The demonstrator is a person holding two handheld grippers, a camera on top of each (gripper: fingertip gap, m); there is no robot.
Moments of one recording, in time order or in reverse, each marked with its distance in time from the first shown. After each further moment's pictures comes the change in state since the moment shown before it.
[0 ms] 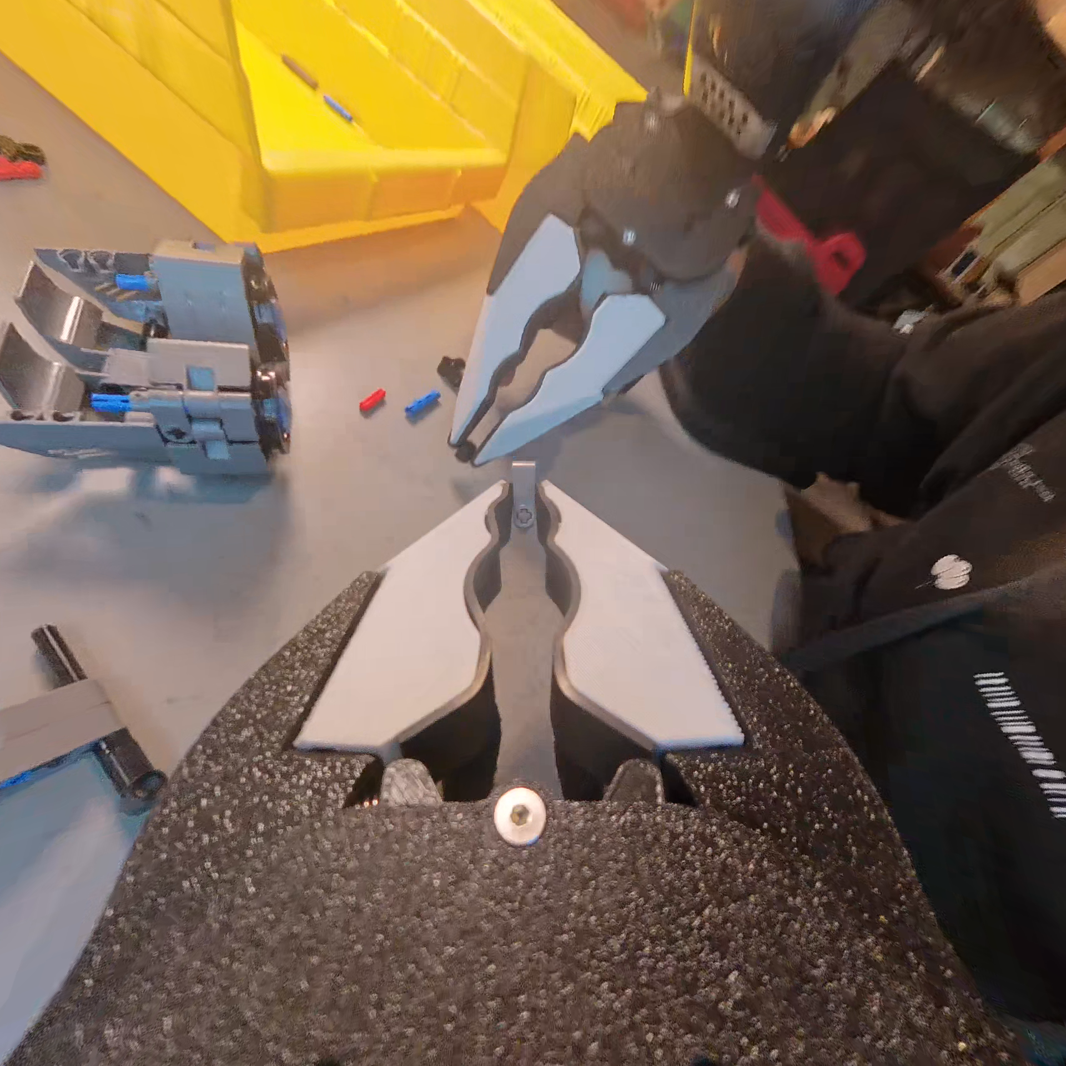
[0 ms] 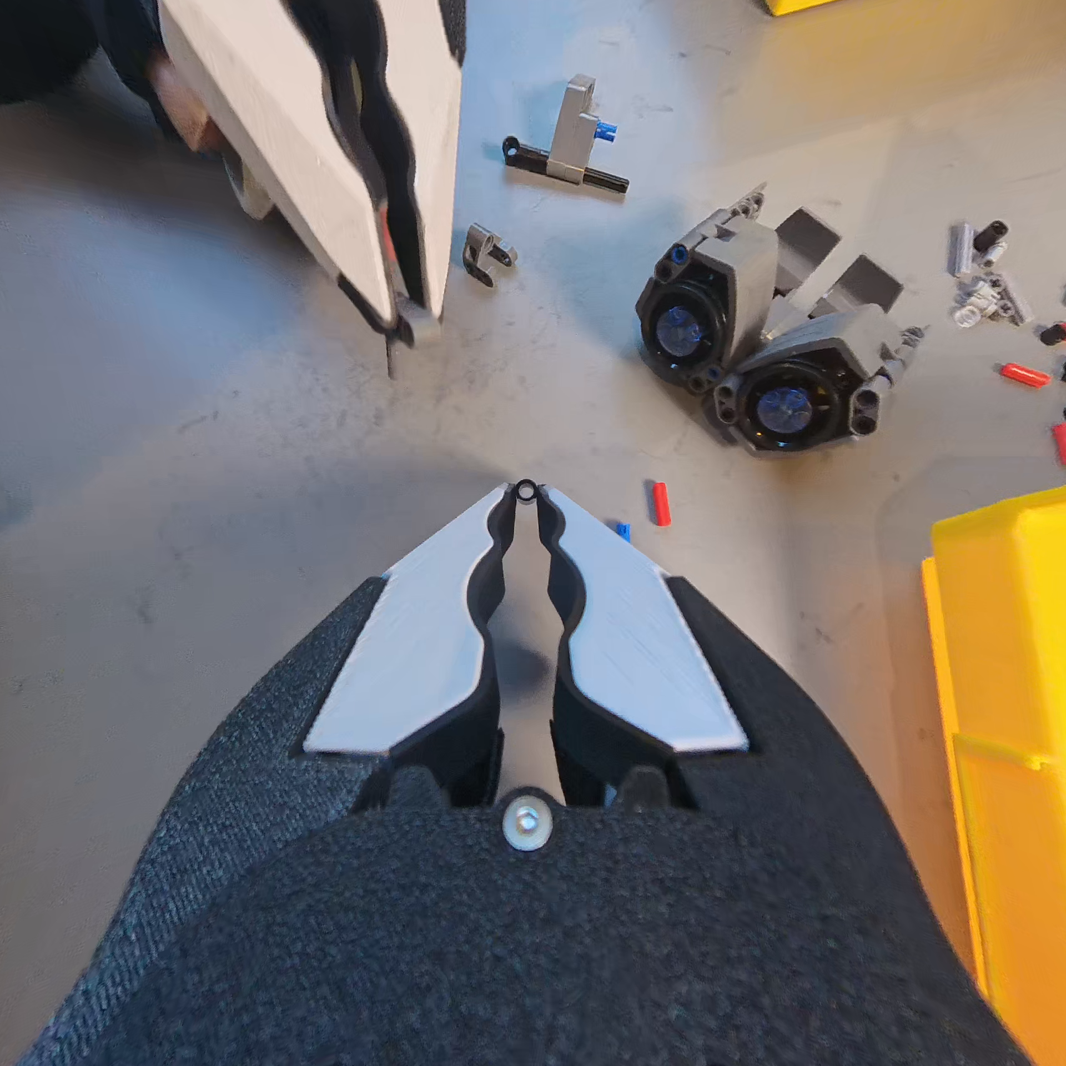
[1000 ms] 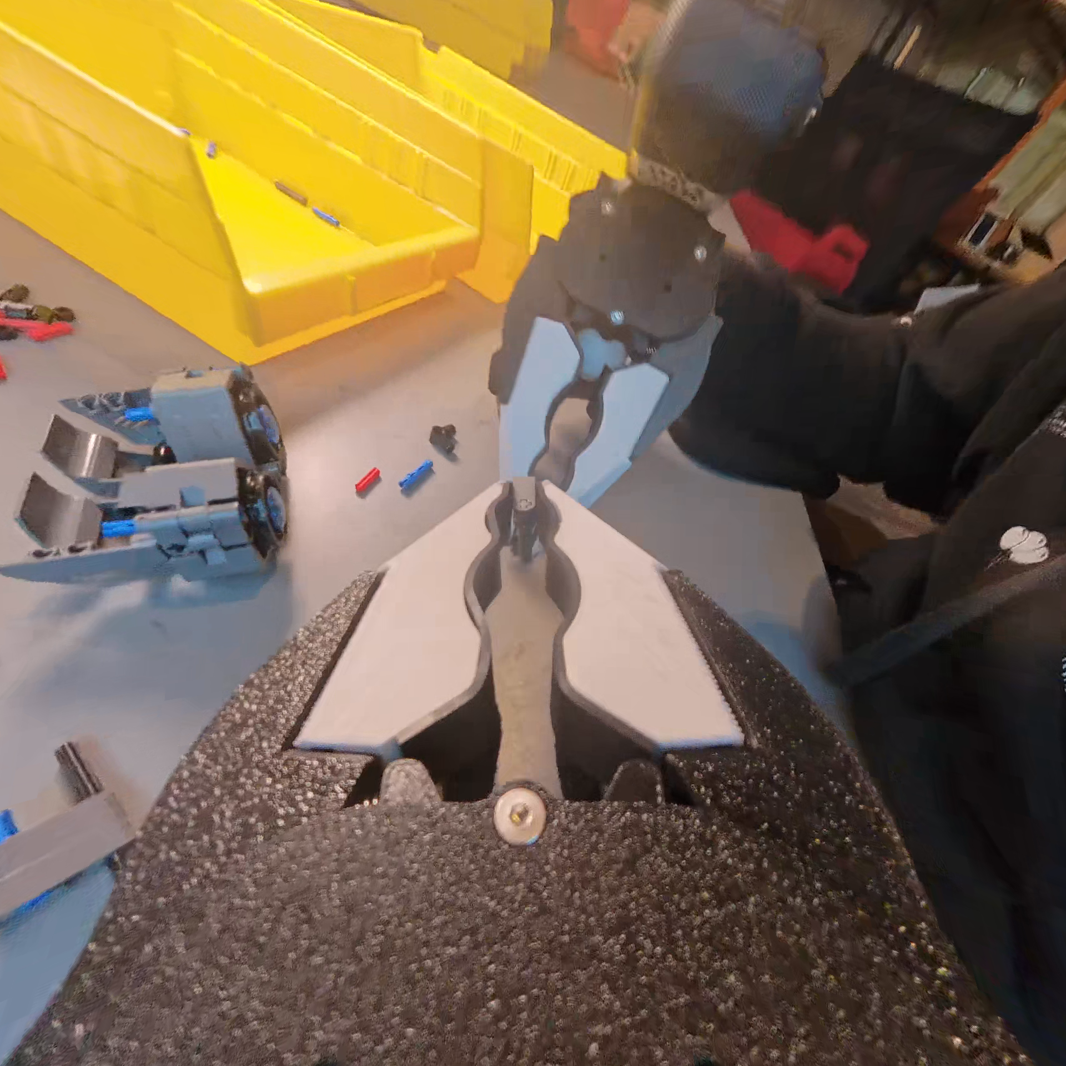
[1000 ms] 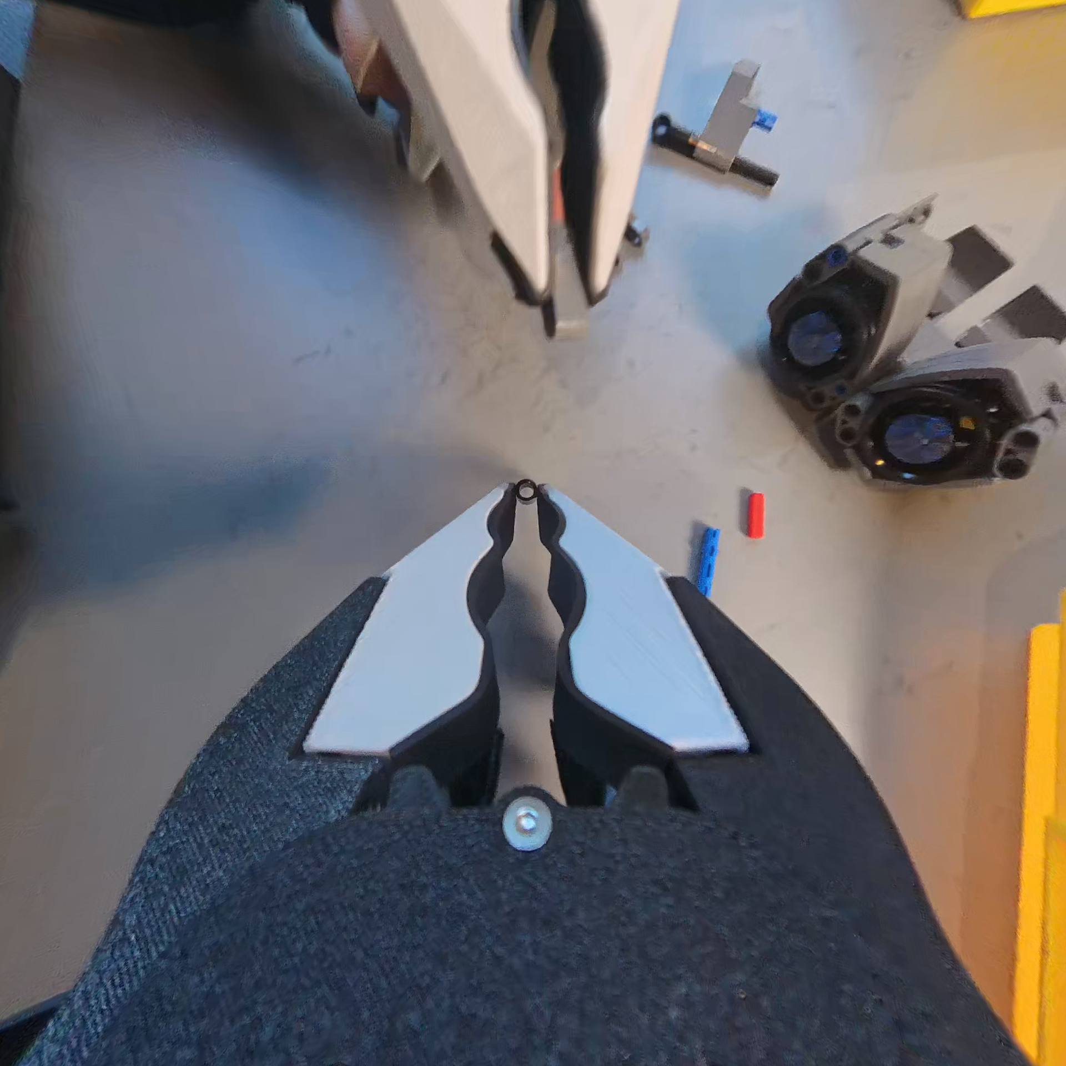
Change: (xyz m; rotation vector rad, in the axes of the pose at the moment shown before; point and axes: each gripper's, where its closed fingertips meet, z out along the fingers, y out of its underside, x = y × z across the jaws) left arm 0.010 -0.021 0.008 0.090 0.001 0.133; right arm -0.031 0.010 -0.004 -0.022 -0.156 -0.115
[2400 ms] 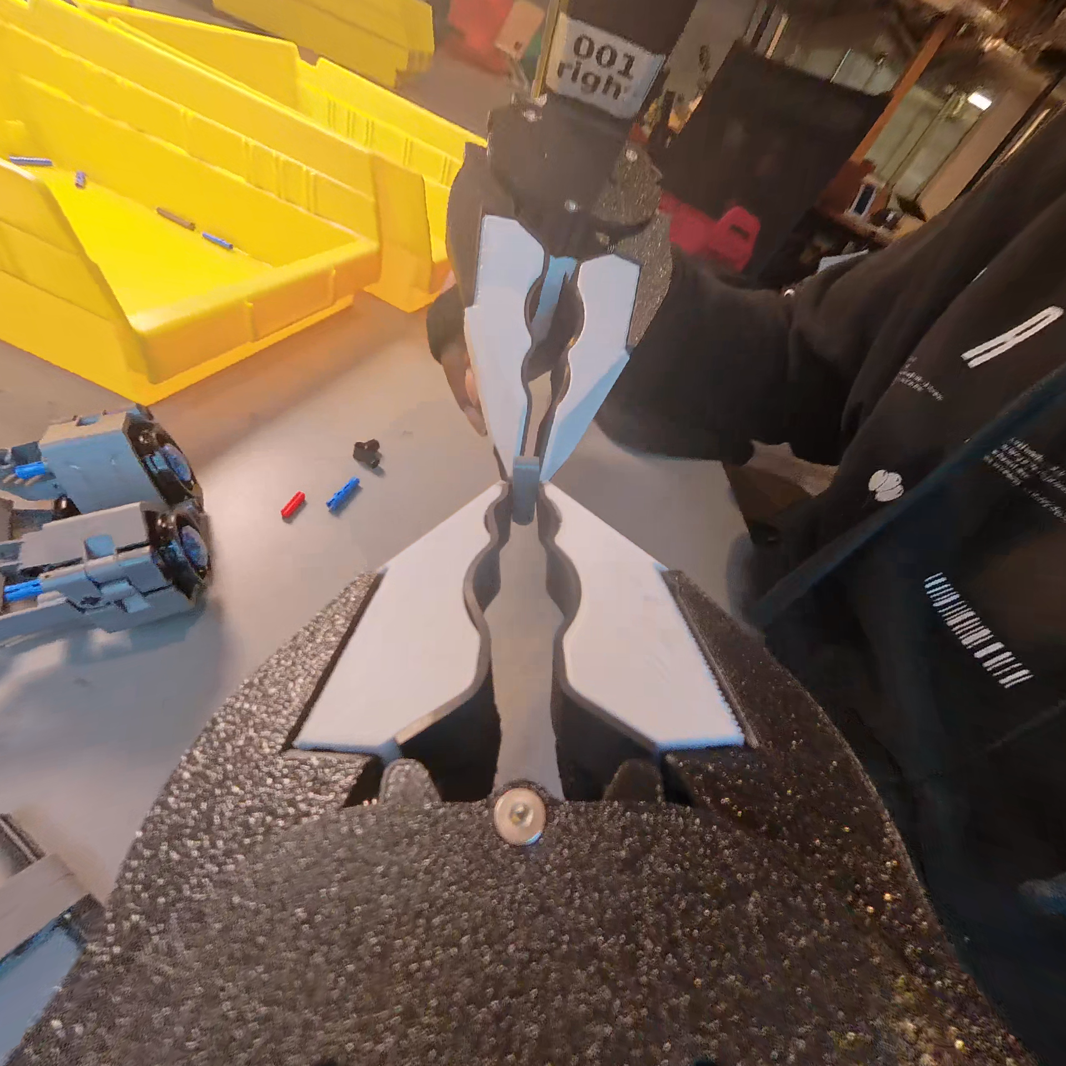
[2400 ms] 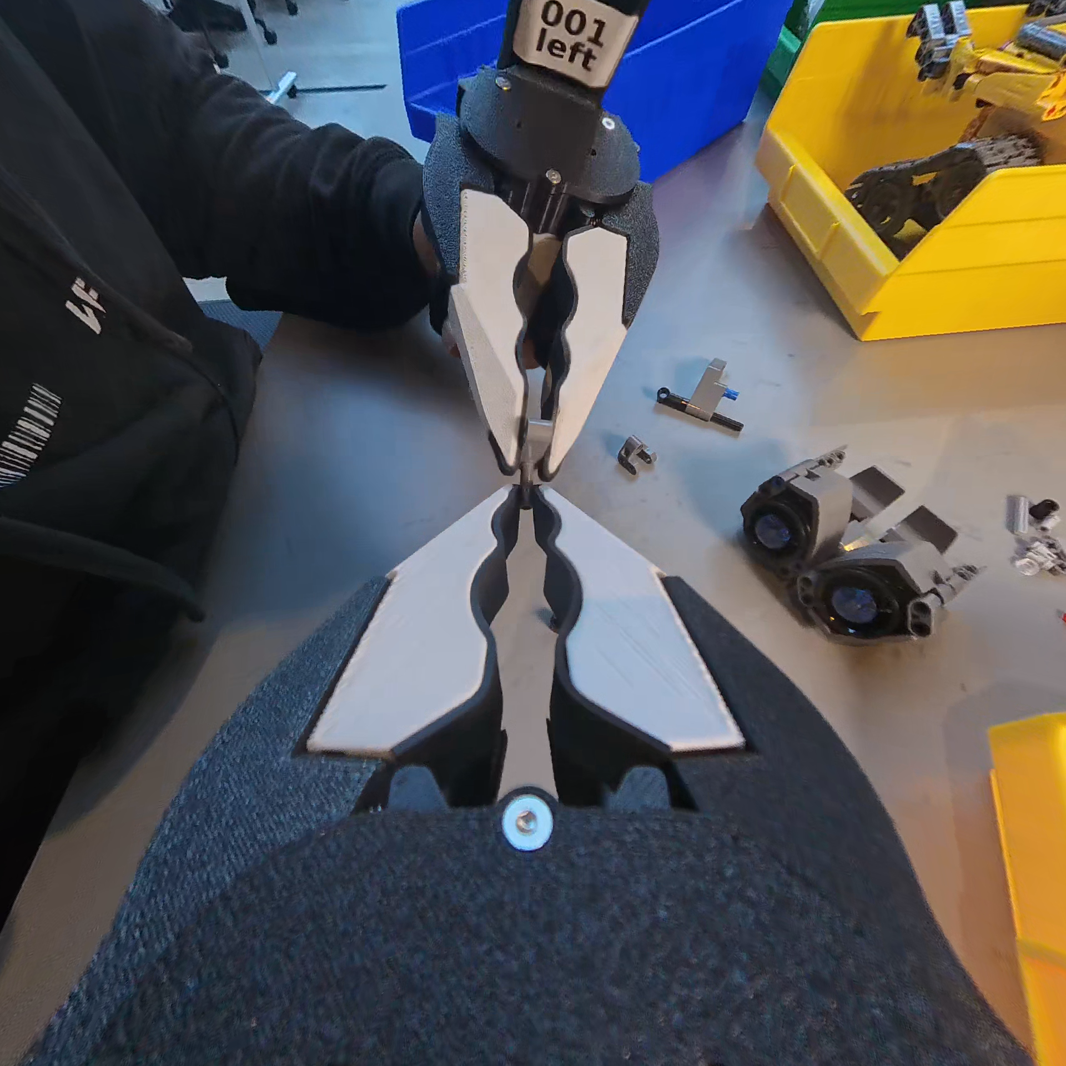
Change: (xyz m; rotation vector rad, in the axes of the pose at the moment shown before) left arm 0.030 -0.002 -0.010 -0.012 0.149 0.077; right arm -0.018 -0.069 -0.039 0.345 -0.071 -0.027
